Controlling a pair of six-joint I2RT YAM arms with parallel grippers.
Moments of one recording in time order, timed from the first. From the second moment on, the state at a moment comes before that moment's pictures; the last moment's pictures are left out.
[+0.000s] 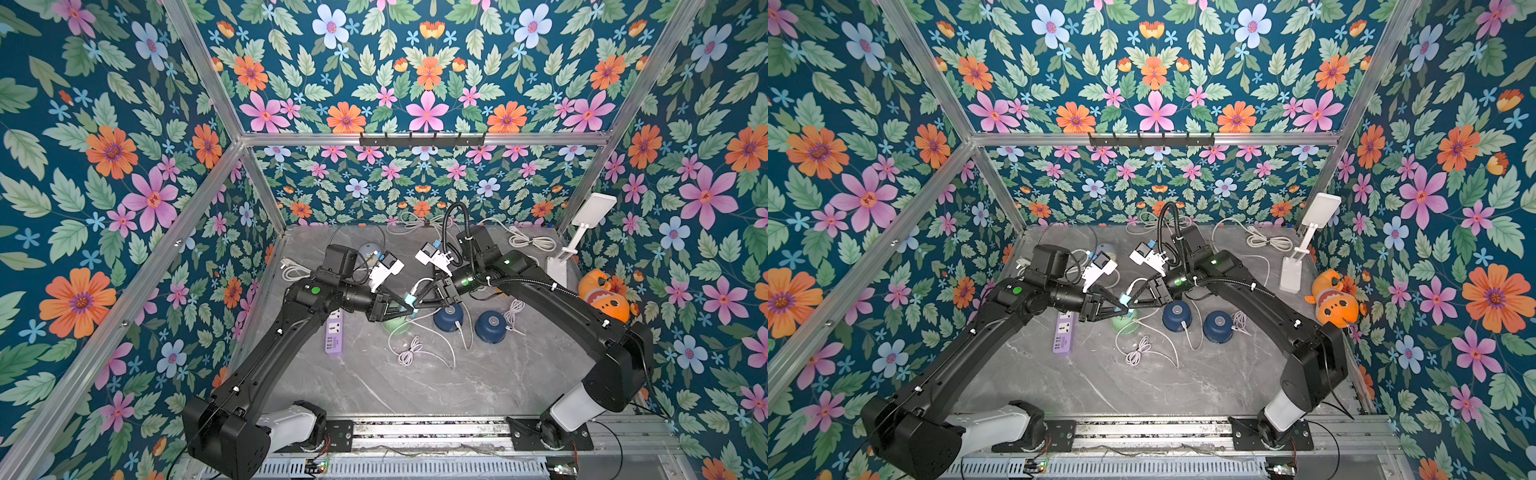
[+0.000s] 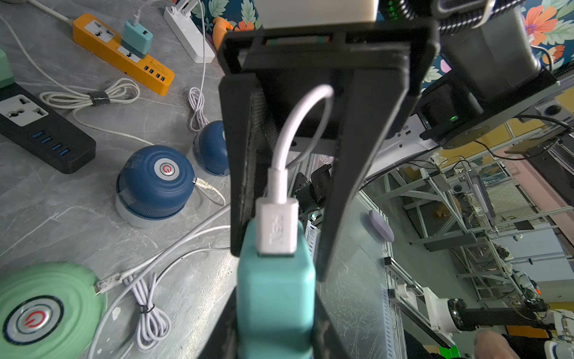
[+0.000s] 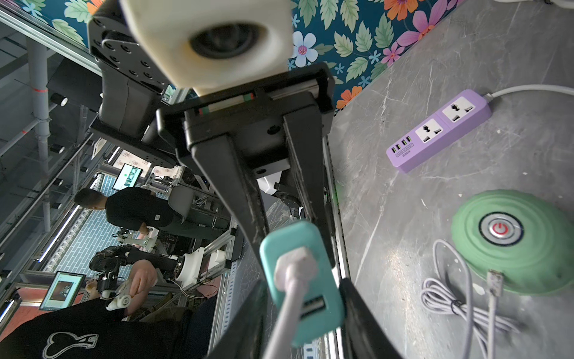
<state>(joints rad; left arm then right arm) -0.45 1.22 1.18 -0.77 1.03 0.01 0.60 1.60 1.49 -0.69 -1.14 0.10</state>
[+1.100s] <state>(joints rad) -0.43 1.23 1.18 -0.81 0.92 -0.03 0.63 1.61 1.47 -0.62 -1.05 0.19</state>
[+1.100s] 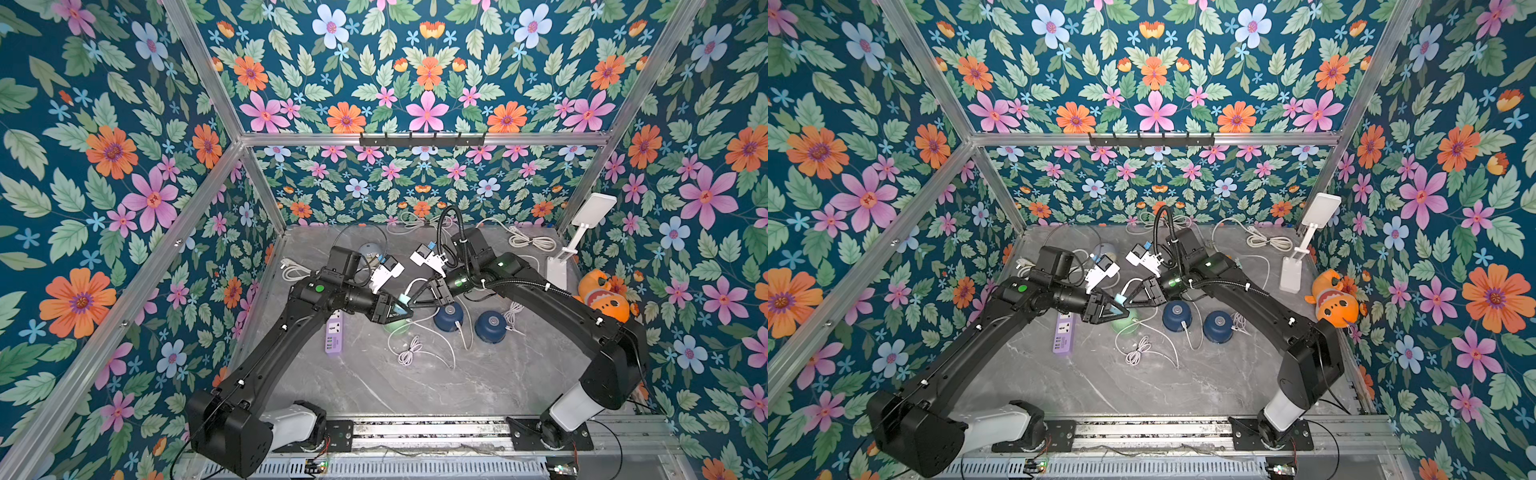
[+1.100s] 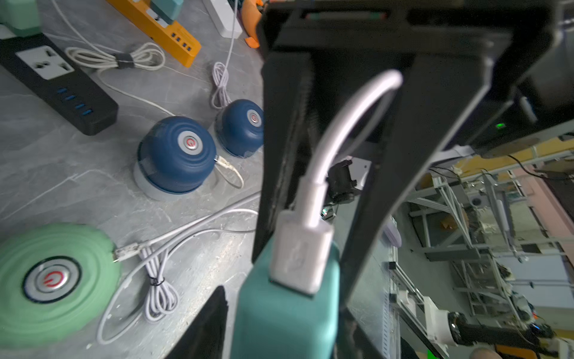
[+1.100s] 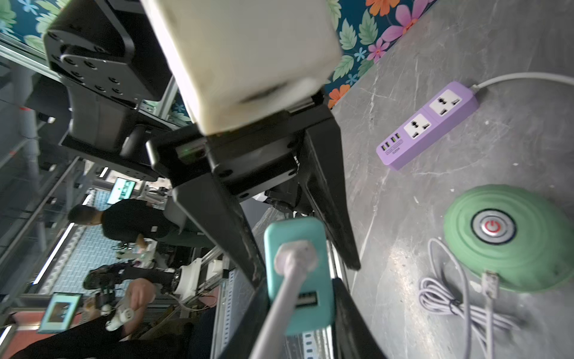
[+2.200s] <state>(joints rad) -0.34 1.43 0.70 -0.52 -0.23 -0.50 0.84 1.53 1.43 -0.56 -0.29 0.29</state>
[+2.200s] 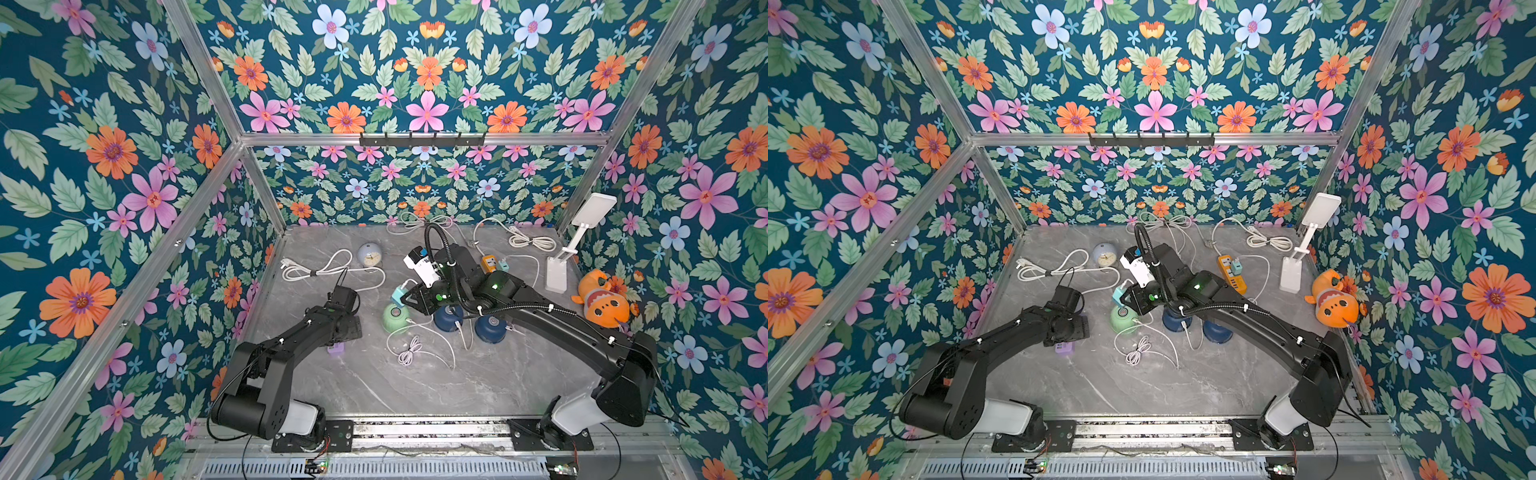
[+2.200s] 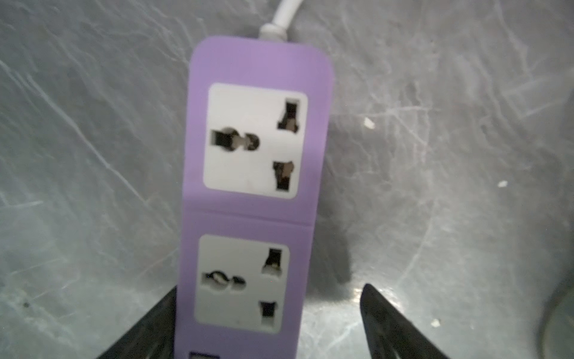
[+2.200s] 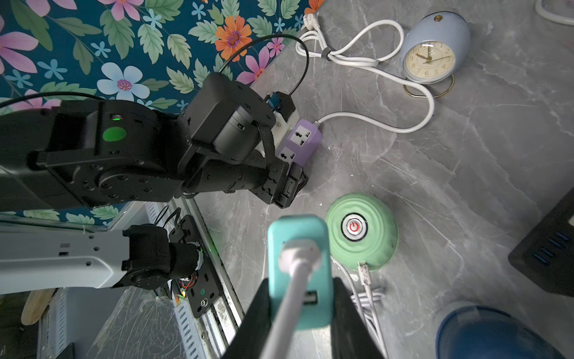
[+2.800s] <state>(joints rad) -0.67 1.20 0.47 -0.43 -0.20 -0.87 0.84 1.46 1.33 -0.52 -0.27 0.32</state>
